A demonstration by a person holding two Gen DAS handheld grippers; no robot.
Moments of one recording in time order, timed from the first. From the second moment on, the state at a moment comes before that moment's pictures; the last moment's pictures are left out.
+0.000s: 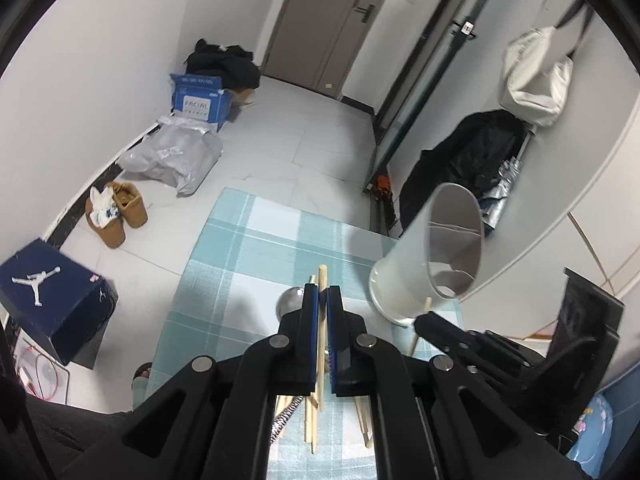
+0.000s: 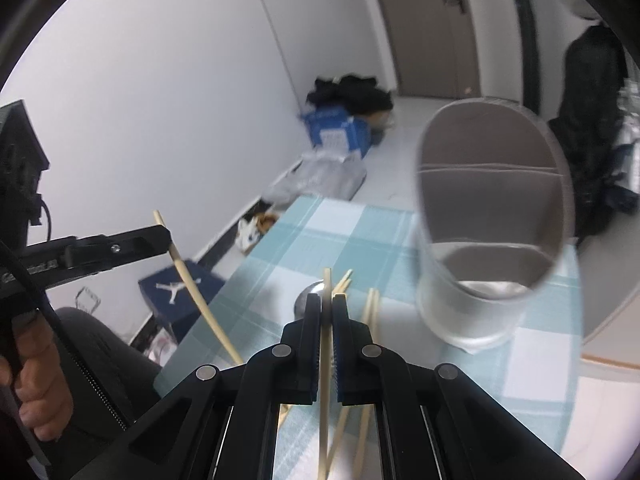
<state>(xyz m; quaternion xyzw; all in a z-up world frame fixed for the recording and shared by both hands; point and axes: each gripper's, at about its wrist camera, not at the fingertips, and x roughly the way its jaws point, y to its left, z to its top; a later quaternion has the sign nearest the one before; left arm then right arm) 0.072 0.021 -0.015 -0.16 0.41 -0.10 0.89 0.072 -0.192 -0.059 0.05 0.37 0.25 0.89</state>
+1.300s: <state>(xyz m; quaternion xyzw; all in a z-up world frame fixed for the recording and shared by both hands) 0.182 -0.077 0.103 -0.06 0.31 -0.21 0.92 0.158 -0.310 0.105 0.06 0.11 0.21 0.97</state>
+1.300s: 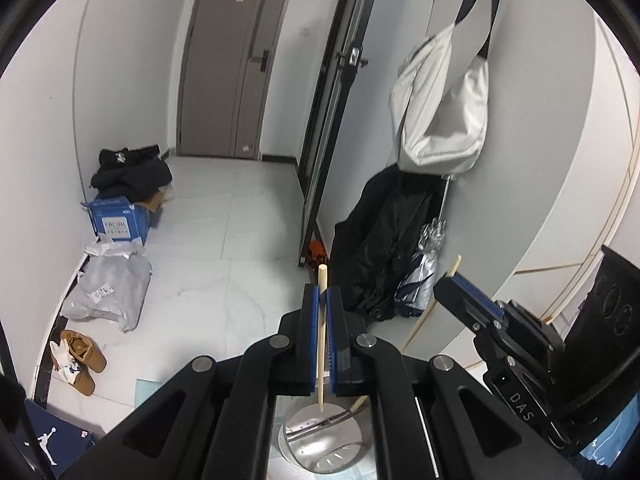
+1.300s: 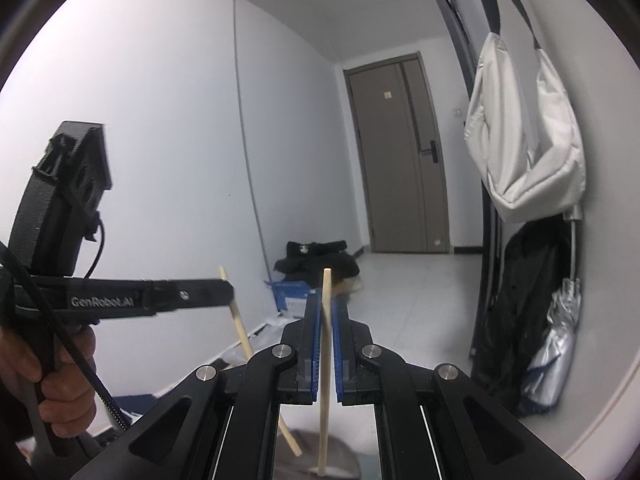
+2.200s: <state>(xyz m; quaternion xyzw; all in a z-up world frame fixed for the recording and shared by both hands) 0.216 -0.095 0.068 -0.01 0.41 -0.25 0.87 0.181 -0.300 0.032 0.03 0.21 0.26 0.94</state>
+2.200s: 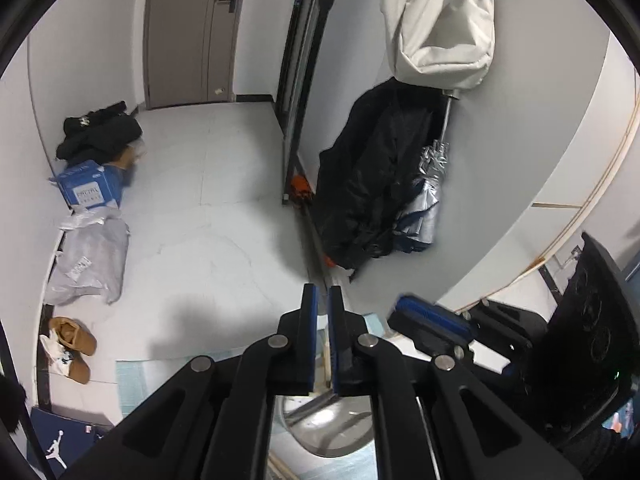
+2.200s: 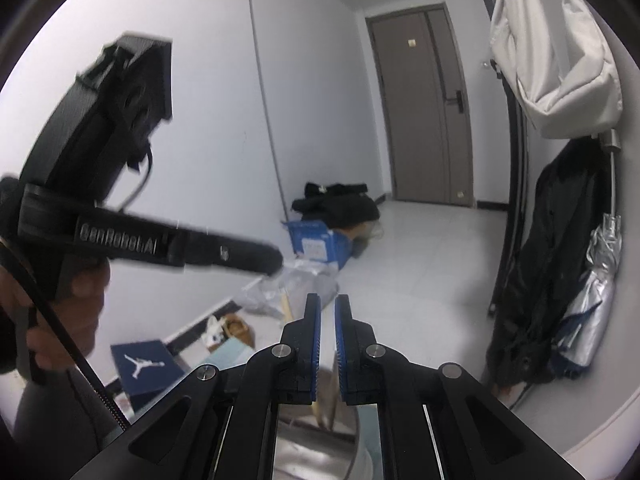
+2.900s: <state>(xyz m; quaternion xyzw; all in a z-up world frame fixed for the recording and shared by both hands) 0.128 -0.026 0.102 -0.05 0.30 -0.08 0.95 0.077 -0.283 0.074 0.07 0.17 0.23 0.95</state>
